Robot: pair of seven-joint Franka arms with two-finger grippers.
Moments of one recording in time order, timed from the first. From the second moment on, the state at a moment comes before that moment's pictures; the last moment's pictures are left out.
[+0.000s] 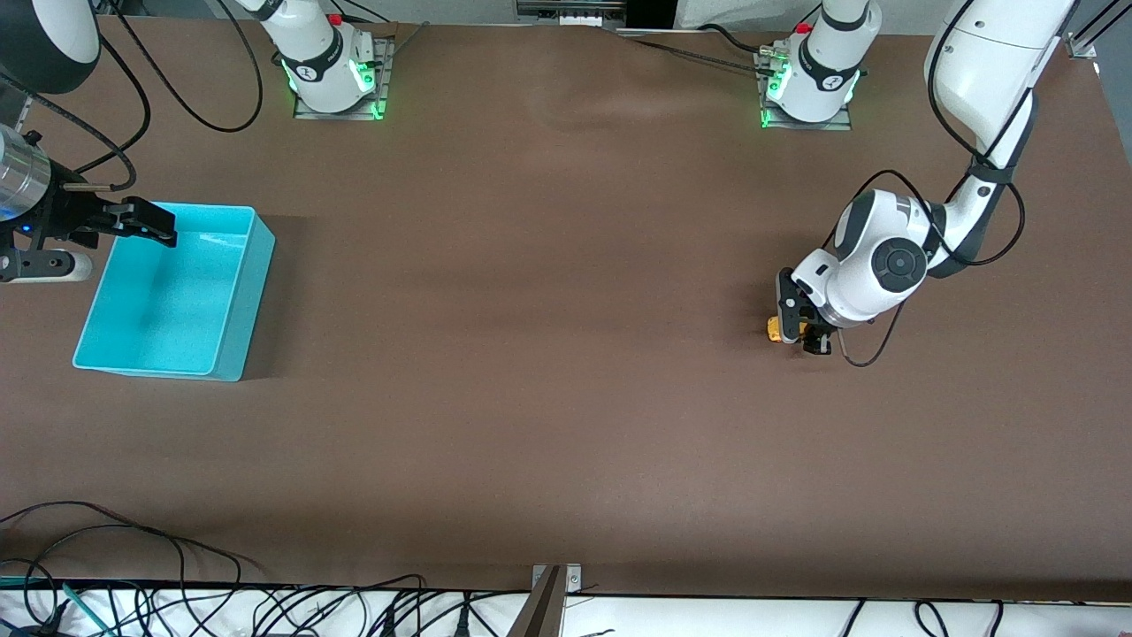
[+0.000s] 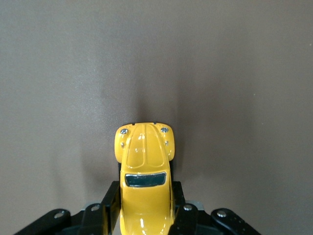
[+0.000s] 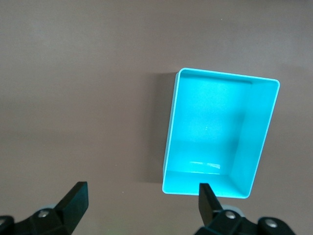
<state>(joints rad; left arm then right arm) 0.07 0.46 -0.21 -2.14 0.18 2.51 1.30 0.01 0.12 0.01 -1.54 -0.07 1.56 -0.03</state>
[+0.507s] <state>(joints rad) 0.08 0.46 -0.21 -2.13 0.19 2.51 1.30 0.01 0.12 0.01 -1.54 -0.07 1.56 -0.03</state>
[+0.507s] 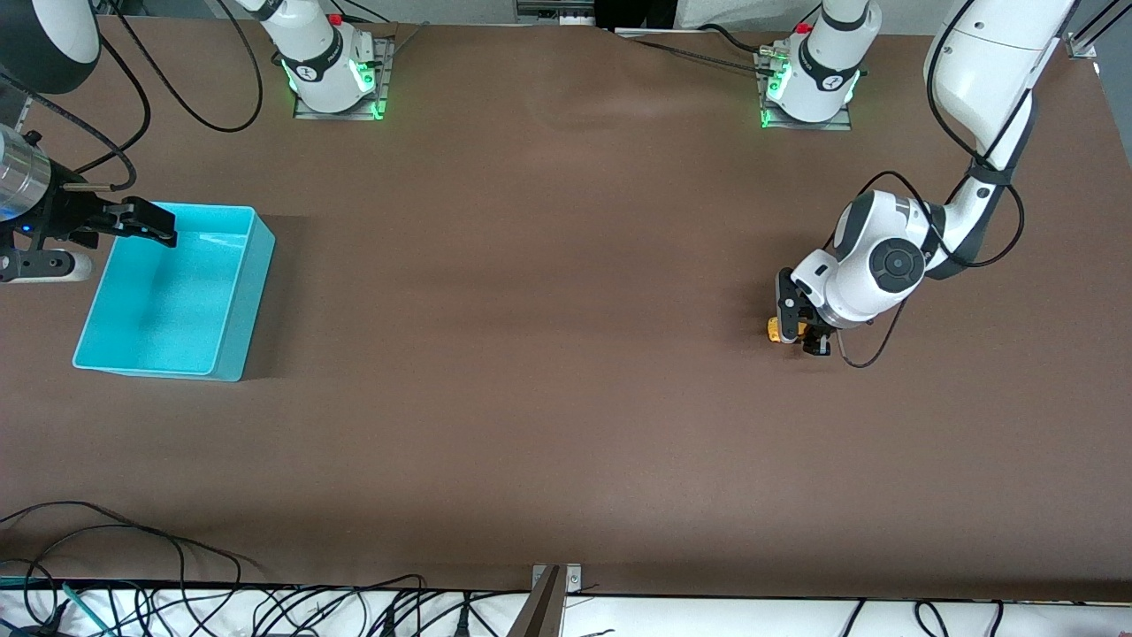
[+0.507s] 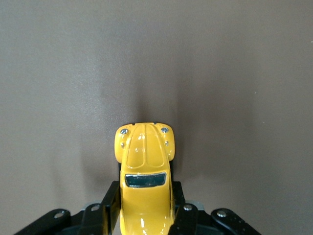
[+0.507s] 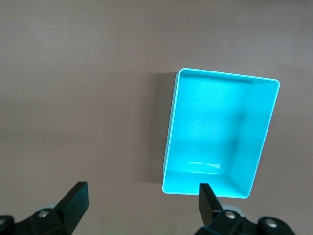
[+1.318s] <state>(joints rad) 0.35 0.50 -0.20 -2.07 0.19 2.49 1.58 0.01 0.12 0.01 -1.54 -0.07 1.56 -0.03</state>
